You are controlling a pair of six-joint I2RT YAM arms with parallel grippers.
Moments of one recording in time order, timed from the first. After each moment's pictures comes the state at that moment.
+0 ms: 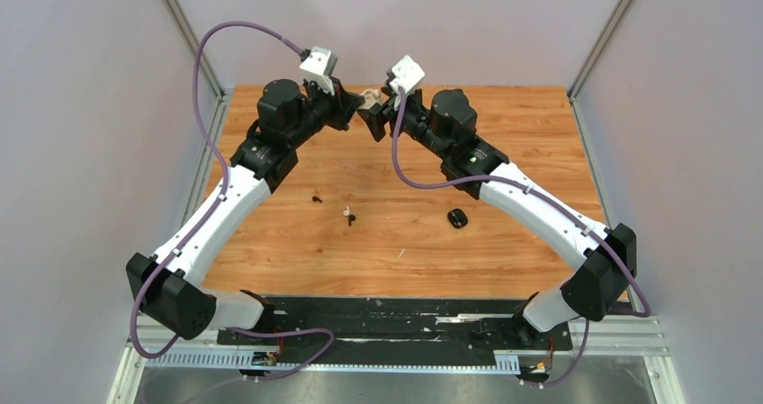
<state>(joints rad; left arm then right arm) -0.48 1.33 1.34 -0.08 0.18 -0.18 0.75 1.50 1.42 0.13 -0.06 -0.16</state>
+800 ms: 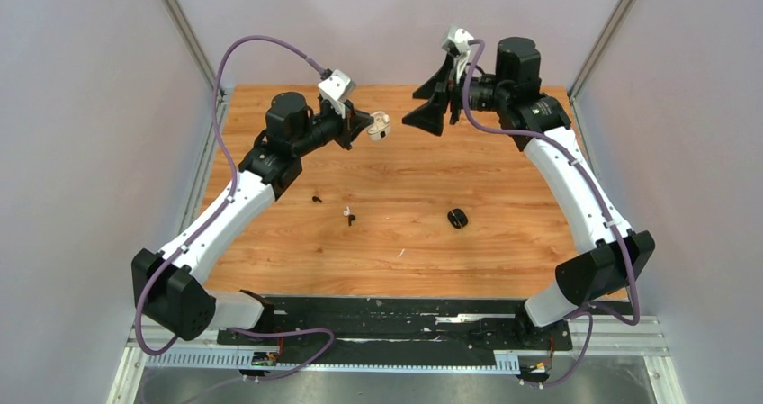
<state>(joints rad) -0.48 1.33 1.22 0.00 0.35 -0.01 0.34 1.54 1.74 -0.36 -0.90 -0.05</state>
